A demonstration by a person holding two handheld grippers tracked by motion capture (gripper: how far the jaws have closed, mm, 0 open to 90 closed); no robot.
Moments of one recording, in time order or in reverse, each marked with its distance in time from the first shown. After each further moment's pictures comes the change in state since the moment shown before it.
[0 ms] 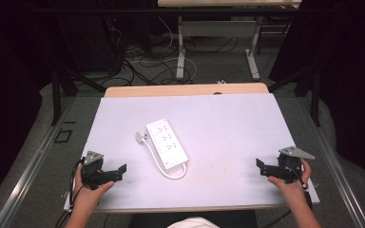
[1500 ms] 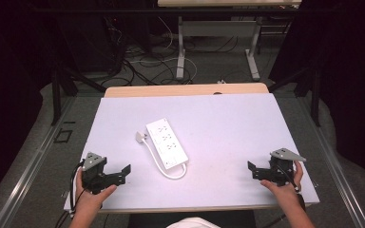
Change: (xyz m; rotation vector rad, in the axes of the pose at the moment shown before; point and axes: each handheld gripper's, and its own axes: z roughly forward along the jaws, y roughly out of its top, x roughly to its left) left arm -0.034 0.010 -0.027 -0.088 -0.066 0.025; right arm 0.025 0.001 0.000 -0.011 0.053 -0.034
